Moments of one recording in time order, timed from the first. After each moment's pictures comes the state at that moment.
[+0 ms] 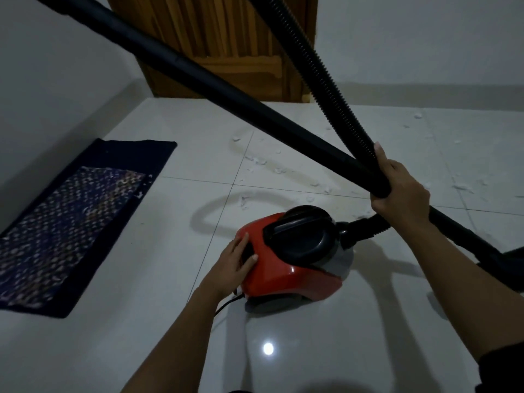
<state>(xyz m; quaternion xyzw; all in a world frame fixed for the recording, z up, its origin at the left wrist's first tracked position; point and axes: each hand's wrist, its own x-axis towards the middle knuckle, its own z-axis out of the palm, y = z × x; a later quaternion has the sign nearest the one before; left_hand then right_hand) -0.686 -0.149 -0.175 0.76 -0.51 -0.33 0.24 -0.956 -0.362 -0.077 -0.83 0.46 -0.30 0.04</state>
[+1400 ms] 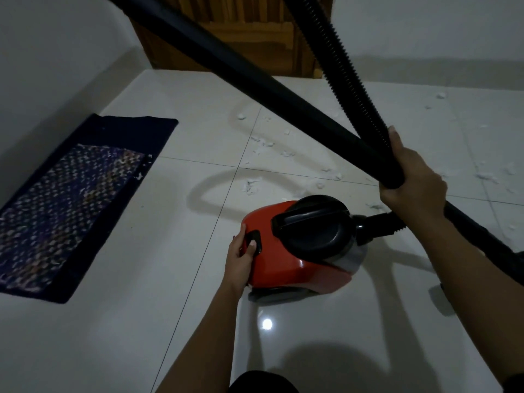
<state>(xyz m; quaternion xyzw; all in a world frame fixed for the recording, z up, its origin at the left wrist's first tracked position) -0.695 -0.166 -0.221 0.70 -0.24 -0.42 0.53 -0.928 -0.359 -0.080 -0.82 0.49 -0.30 0.06</state>
